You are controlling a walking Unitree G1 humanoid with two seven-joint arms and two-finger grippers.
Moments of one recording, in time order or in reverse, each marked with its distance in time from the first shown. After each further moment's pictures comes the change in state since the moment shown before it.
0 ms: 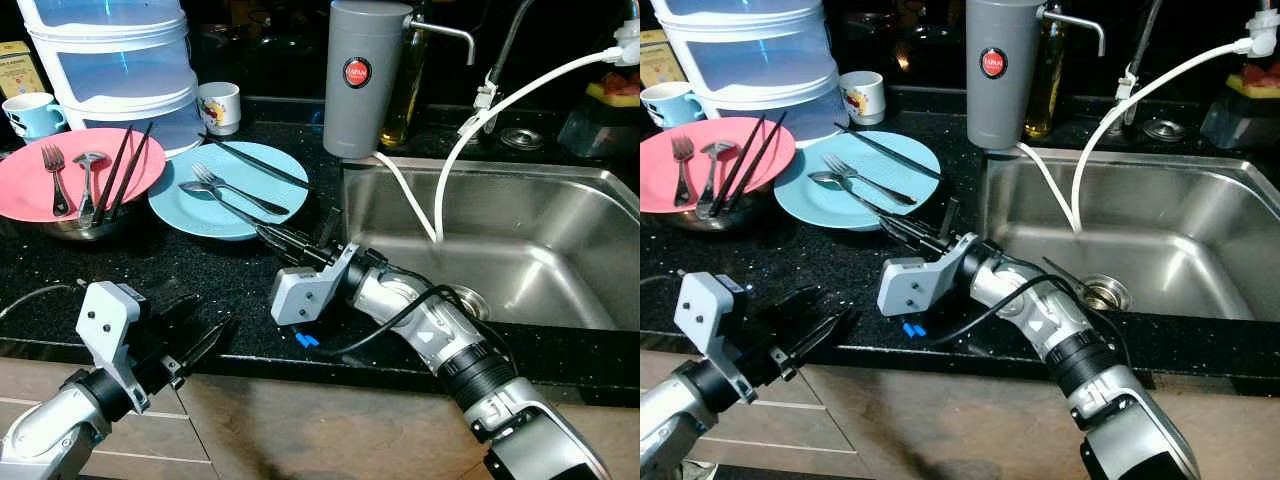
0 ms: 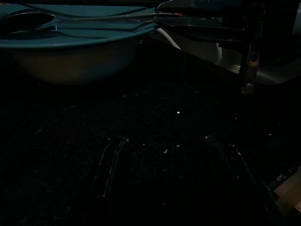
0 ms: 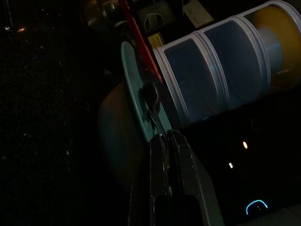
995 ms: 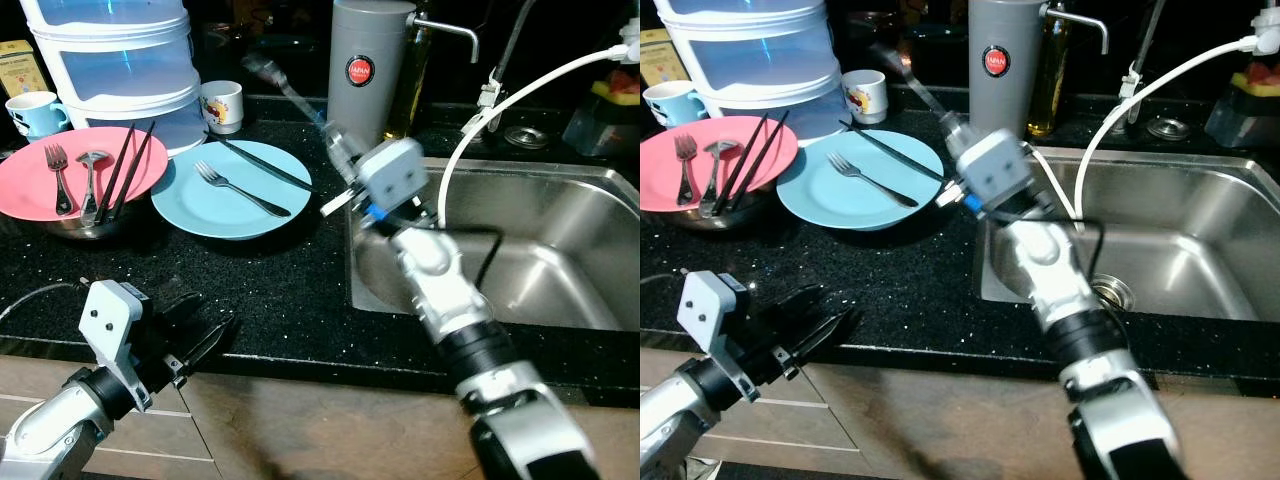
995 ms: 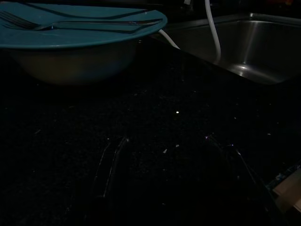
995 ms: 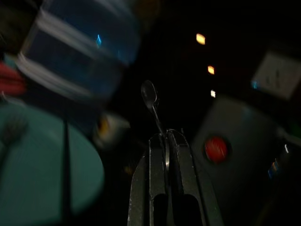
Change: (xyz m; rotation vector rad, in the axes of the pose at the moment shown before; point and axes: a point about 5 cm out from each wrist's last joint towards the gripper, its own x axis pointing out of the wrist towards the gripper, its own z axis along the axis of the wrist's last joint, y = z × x) left arm 0.003 -0.001 0.000 0.000 -0.004 -0.014; right arm -0.040 -0.094 -0.049 0.410 0.155 -0.536
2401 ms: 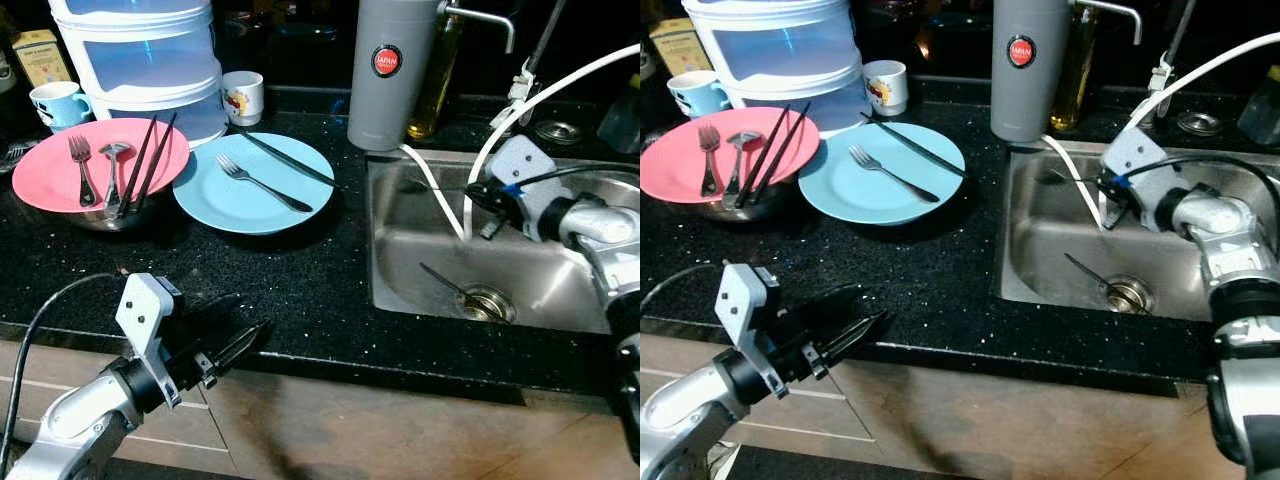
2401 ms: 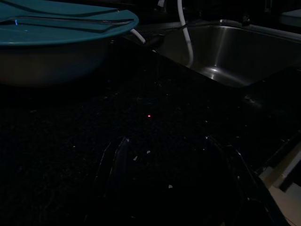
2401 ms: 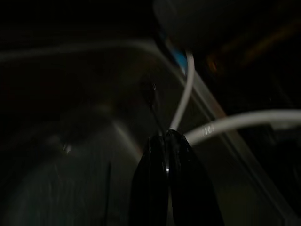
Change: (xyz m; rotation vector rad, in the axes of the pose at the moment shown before) left arm 0.021 -0.018 0.004 -0.057 -0.032 -0.148; right arm -0.086 -0.126 -0.043 -0.224 0.736 0.304
